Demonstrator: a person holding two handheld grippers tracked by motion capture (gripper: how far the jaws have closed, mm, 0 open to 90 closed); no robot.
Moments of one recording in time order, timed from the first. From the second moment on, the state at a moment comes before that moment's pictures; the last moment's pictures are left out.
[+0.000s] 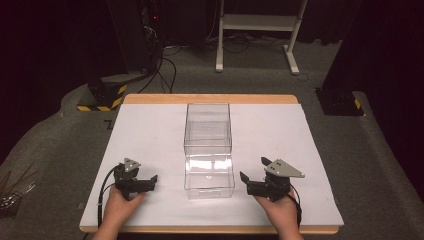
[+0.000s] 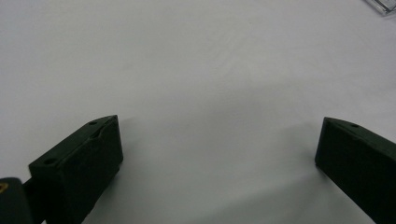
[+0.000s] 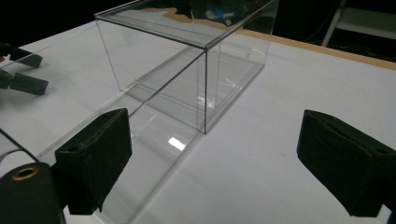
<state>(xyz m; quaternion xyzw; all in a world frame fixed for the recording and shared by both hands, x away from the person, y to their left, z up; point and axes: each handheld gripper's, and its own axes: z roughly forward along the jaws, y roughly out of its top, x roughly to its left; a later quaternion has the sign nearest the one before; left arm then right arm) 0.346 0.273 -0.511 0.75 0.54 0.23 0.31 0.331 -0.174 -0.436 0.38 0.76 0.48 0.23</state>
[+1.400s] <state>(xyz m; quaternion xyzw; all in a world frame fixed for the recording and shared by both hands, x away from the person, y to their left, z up) 0.346 0.273 -0.511 0.75 0.54 0.23 0.31 0.309 -0.143 -0.438 0.33 0.78 0.50 0.19</state>
